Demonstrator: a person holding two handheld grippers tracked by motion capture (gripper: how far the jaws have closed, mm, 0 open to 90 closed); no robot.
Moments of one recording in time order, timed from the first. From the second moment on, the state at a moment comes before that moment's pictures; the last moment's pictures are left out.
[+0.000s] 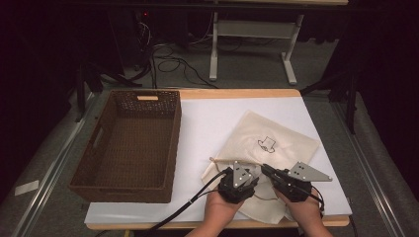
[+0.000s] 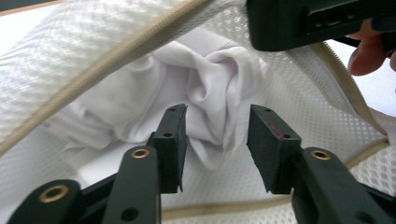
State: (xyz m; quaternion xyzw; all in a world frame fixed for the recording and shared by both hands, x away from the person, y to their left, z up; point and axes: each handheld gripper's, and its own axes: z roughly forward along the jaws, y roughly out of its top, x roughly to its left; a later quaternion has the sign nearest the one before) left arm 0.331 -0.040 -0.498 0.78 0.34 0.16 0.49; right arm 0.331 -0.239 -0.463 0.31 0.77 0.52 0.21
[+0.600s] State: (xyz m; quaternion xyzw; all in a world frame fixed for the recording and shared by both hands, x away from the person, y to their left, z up) left arm 0.344 -0.057 -0.502 0.77 0.36 0.18 0.49; right arm 0.332 -0.243 -0.463 0.32 0.77 0.52 0.21
